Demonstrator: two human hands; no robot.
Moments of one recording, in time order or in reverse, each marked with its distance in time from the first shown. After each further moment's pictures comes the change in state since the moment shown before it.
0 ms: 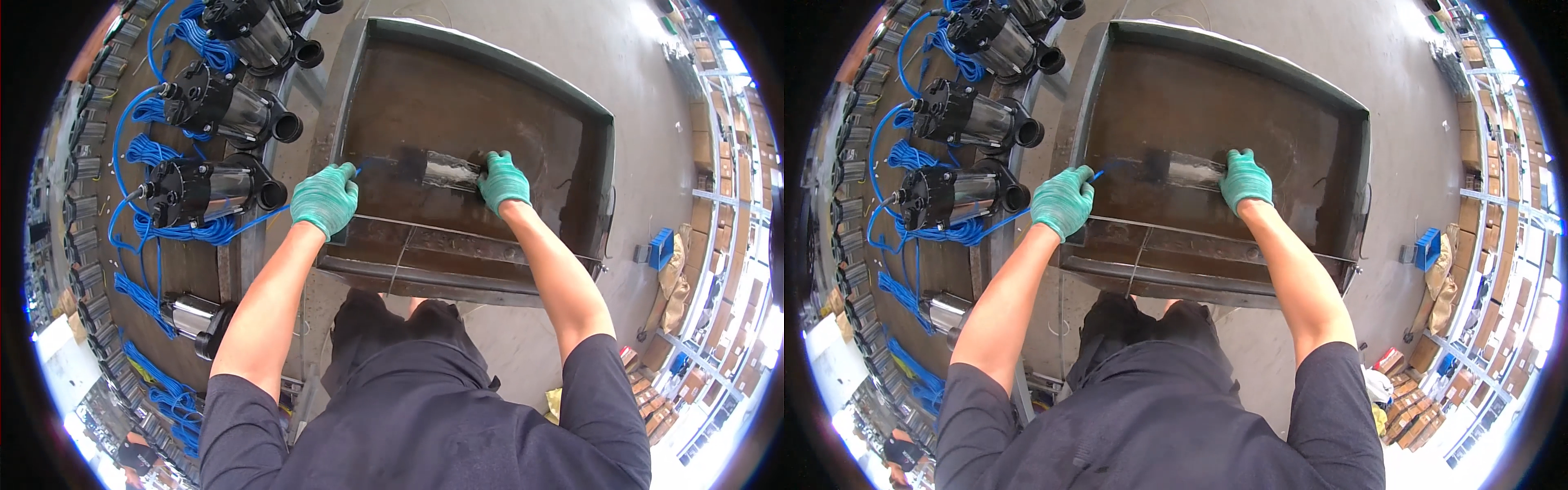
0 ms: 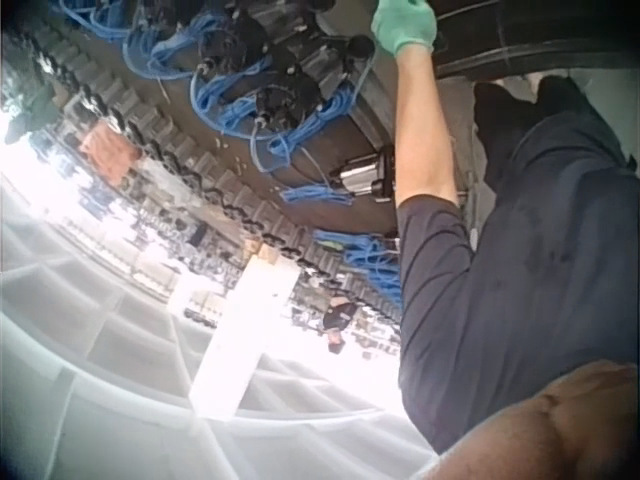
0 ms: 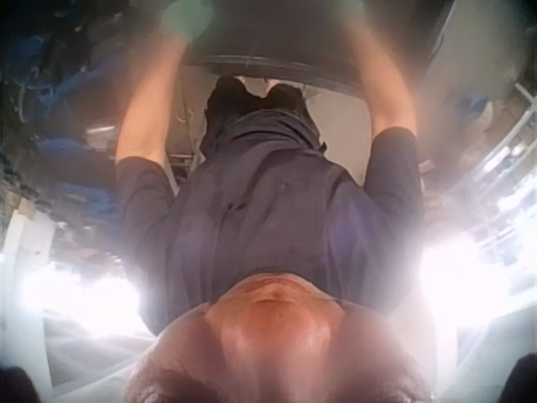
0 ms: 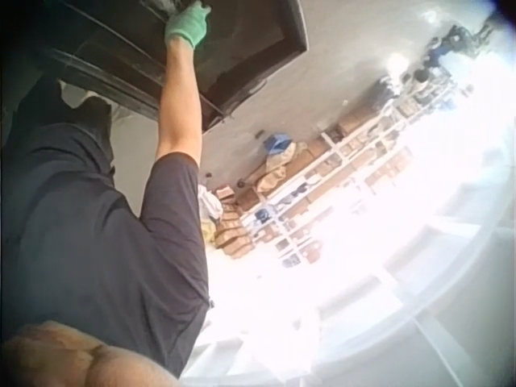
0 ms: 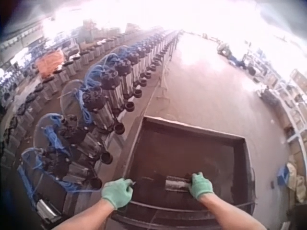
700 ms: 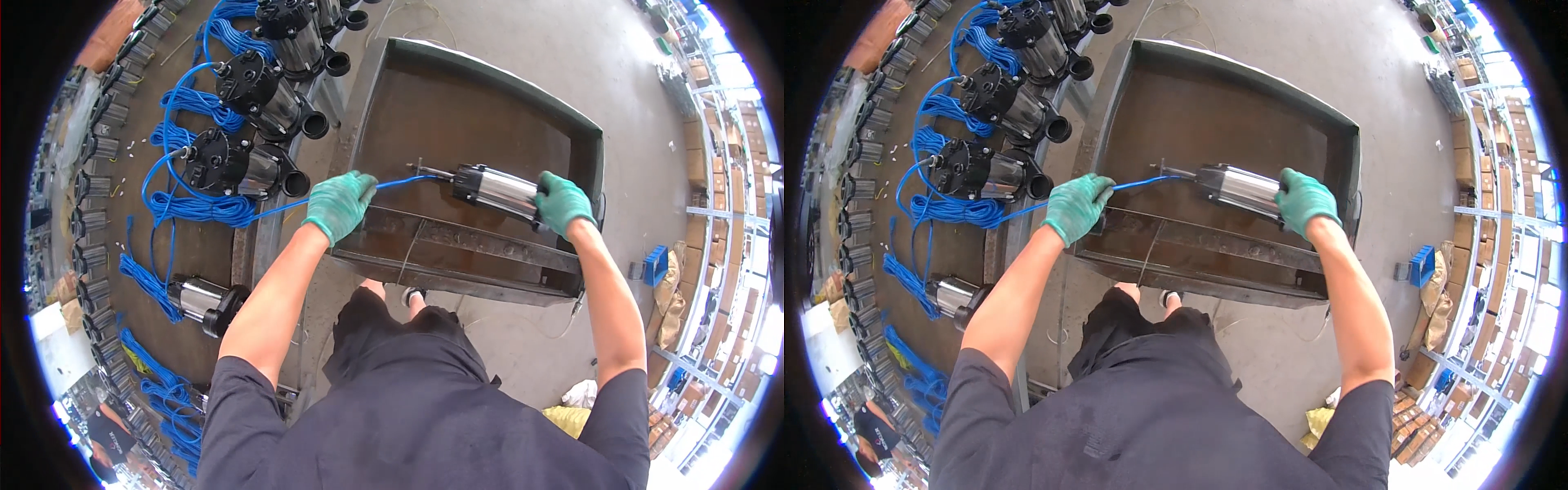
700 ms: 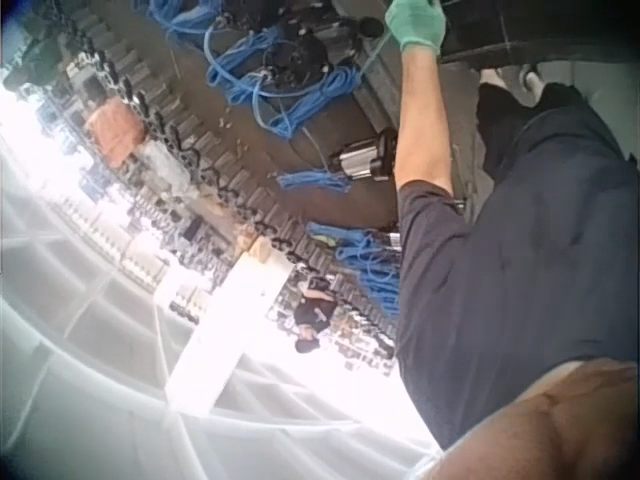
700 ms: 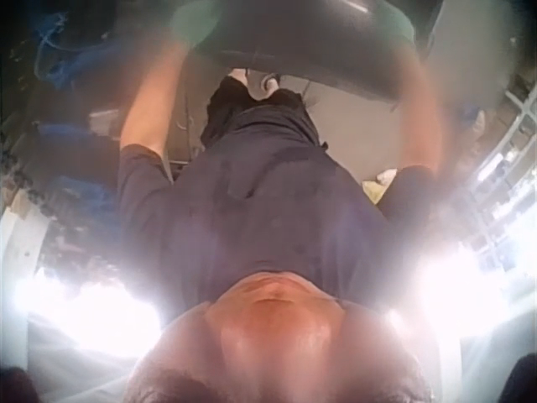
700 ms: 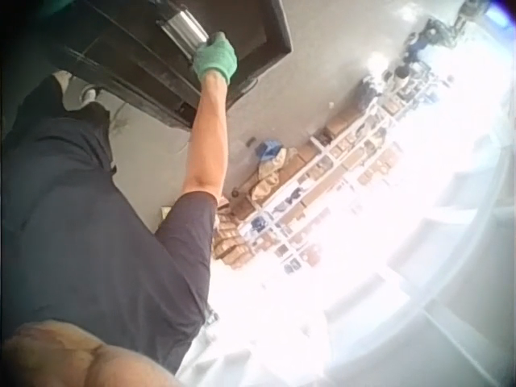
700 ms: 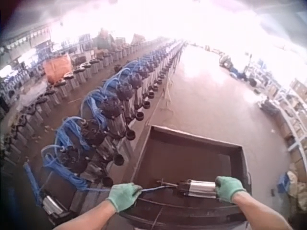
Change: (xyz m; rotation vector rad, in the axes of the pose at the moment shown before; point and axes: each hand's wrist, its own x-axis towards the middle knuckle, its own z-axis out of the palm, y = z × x) left_hand -0.039 -0.019 -0.003 -0.072 0.256 0.337; right_hand -0.084 0.020 -0.152 -0.134 -0.100 0.000
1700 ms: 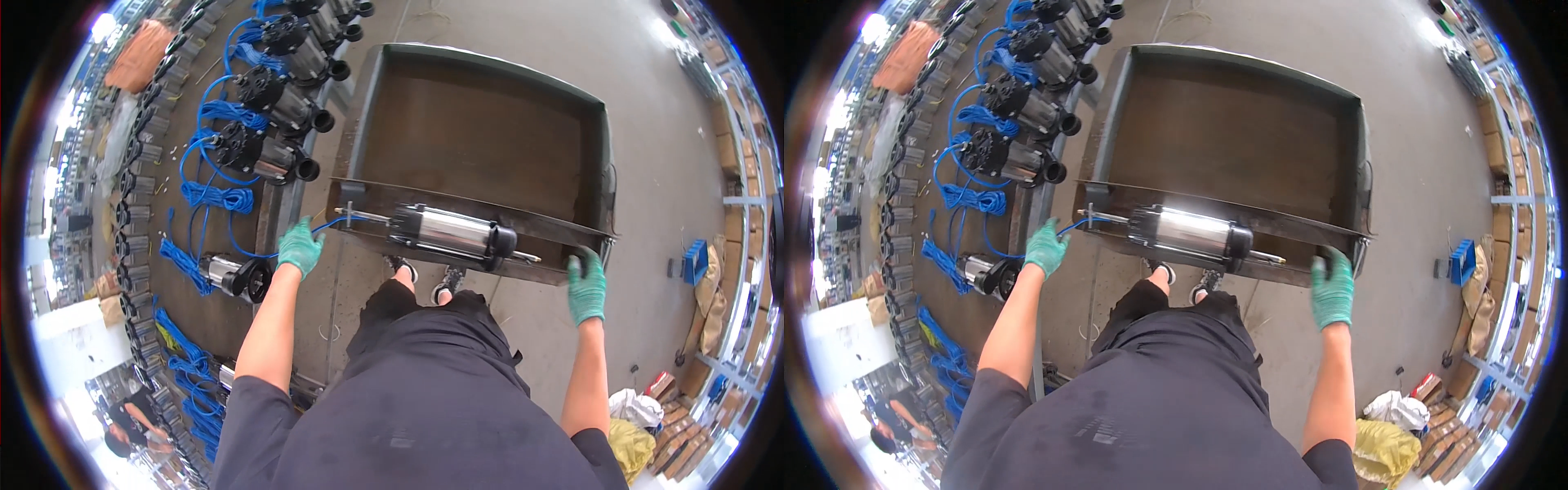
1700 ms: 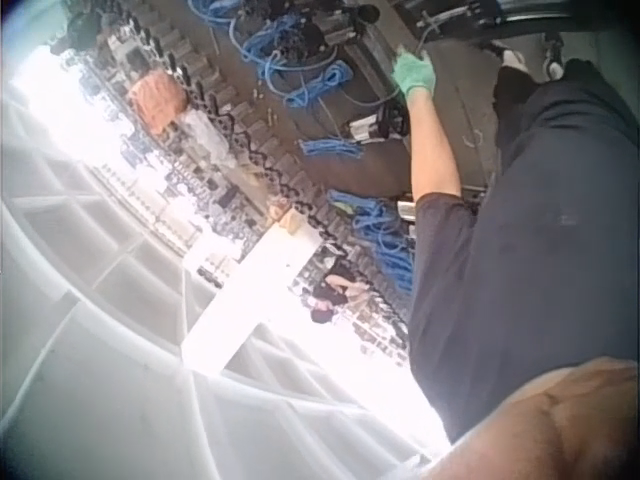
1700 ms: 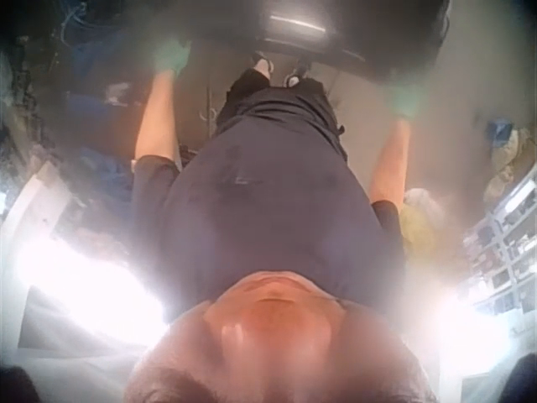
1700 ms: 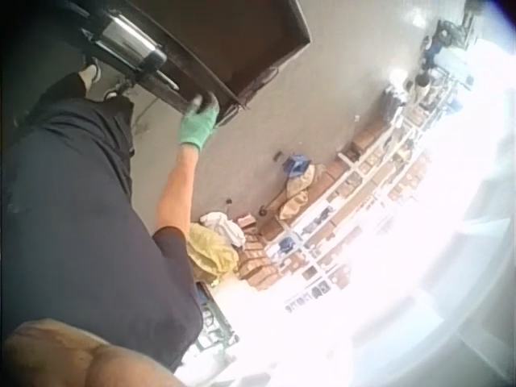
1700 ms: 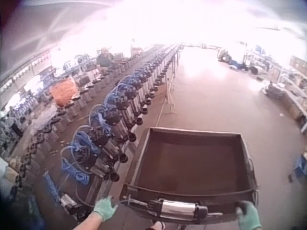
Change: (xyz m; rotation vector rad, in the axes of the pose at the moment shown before) left_hand -0.160 -0.019 -0.008 0.246 -0.197 -0.576; right_hand -0.190 0.141 0.169 0.715 0.449 0.080
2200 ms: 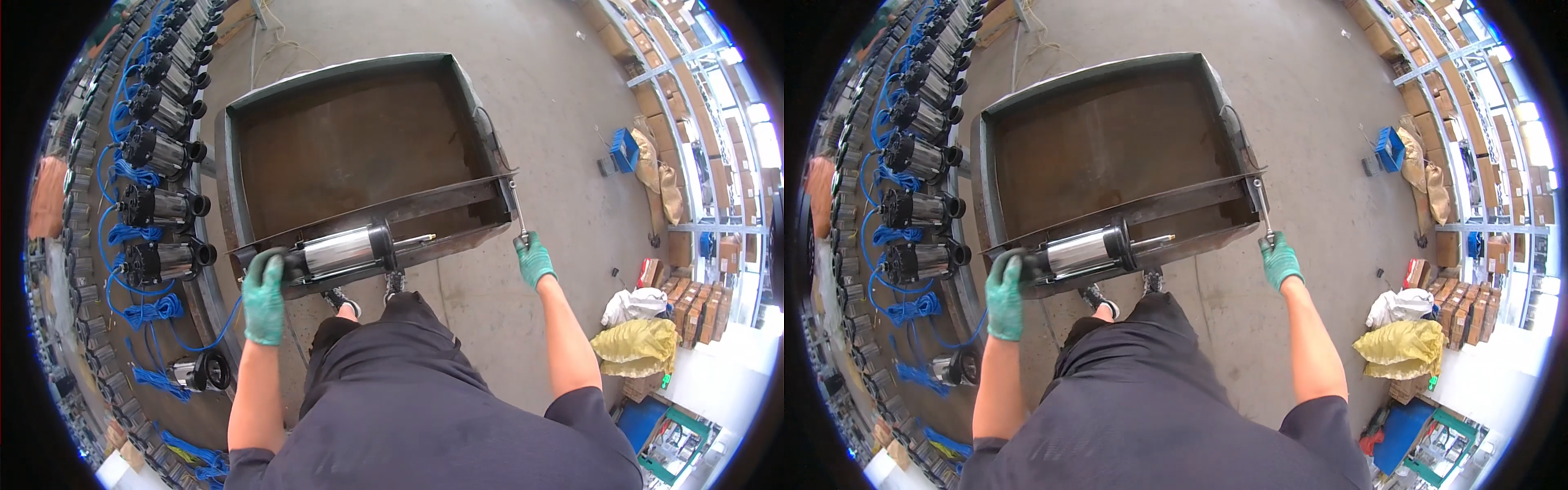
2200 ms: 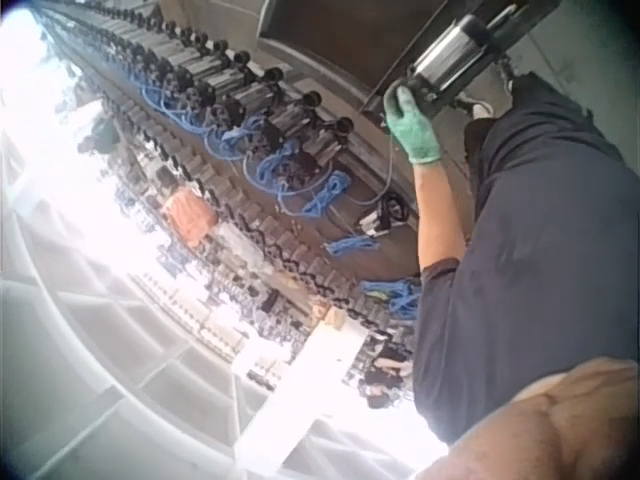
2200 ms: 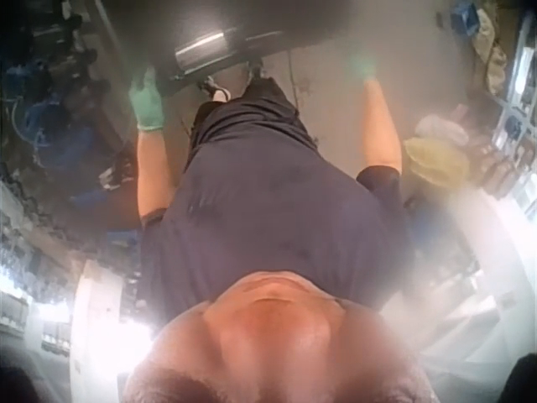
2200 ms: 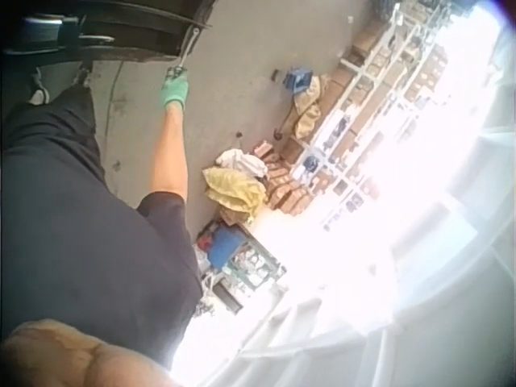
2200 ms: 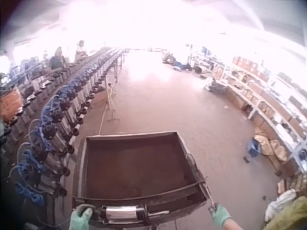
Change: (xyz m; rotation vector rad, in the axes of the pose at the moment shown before) left_hand -0.050 0.187 -0.069 -1.338 -0.219 0.191; right_hand -0.059 0.129 -0.042 -0.144 -0.072 0.556
